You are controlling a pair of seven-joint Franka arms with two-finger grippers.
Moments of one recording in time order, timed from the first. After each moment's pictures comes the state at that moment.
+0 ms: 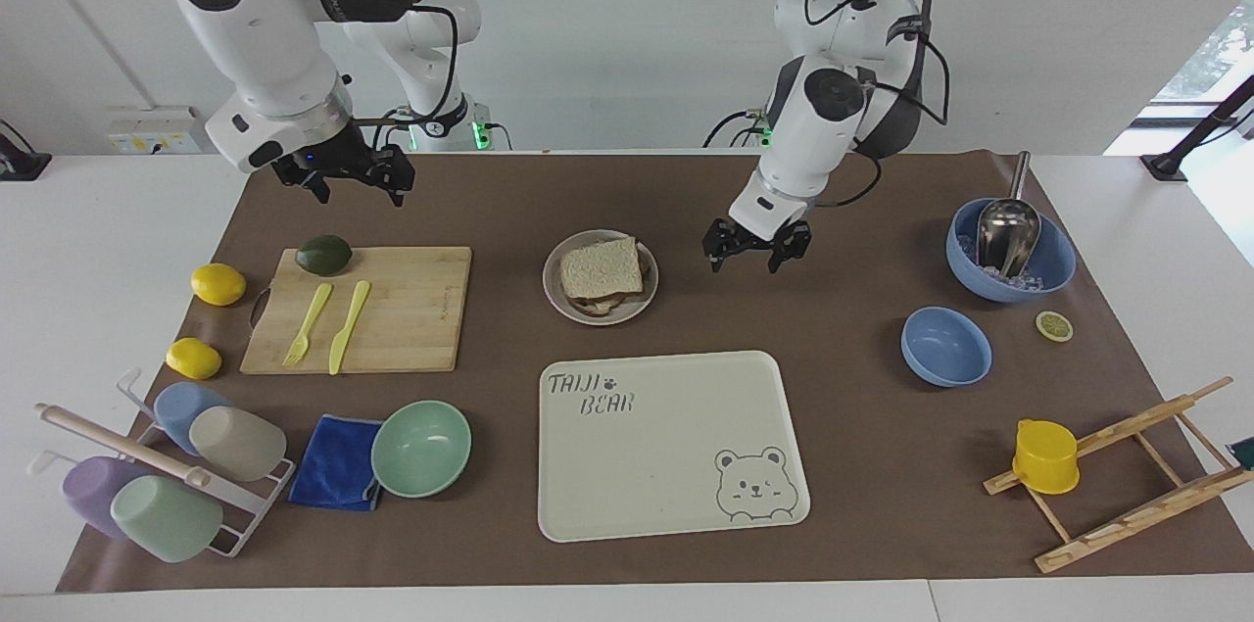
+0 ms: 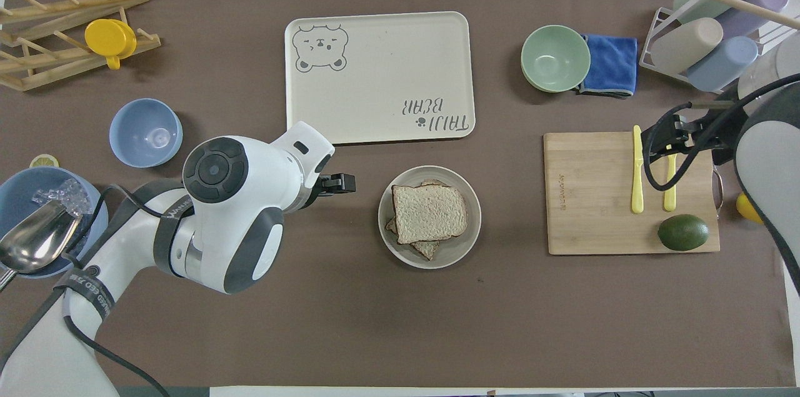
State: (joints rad) left arm -0.59 0.10 0.04 -2.15 -0.18 2.34 -0.44; right arm 0.07 0.07 -0.03 -1.59 0.00 1.47 0.09
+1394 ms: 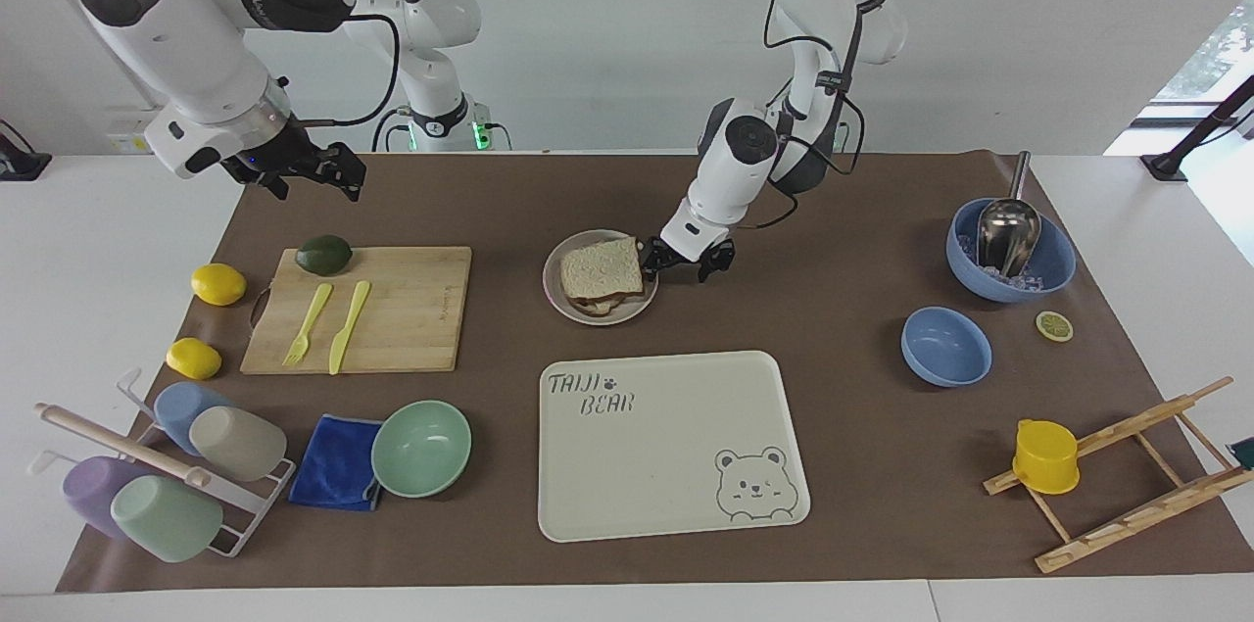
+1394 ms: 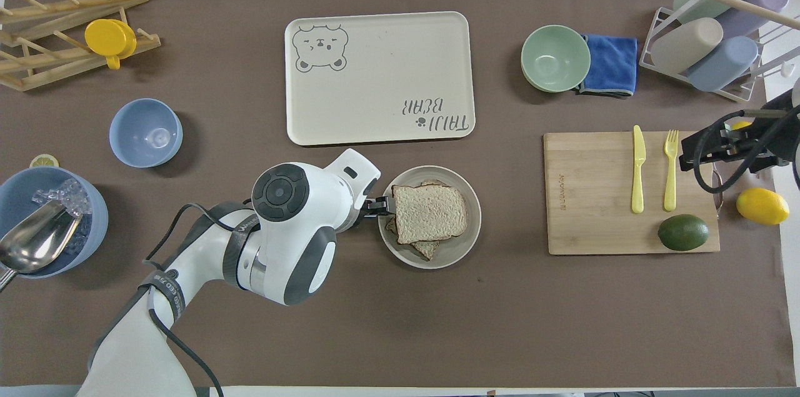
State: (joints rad) left arm -0.71 0.21 0.04 -2.16 -0.32 2.43 -0.44; right arm 0.03 0.03 -0.08 -1.64 0.00 1.49 0.02
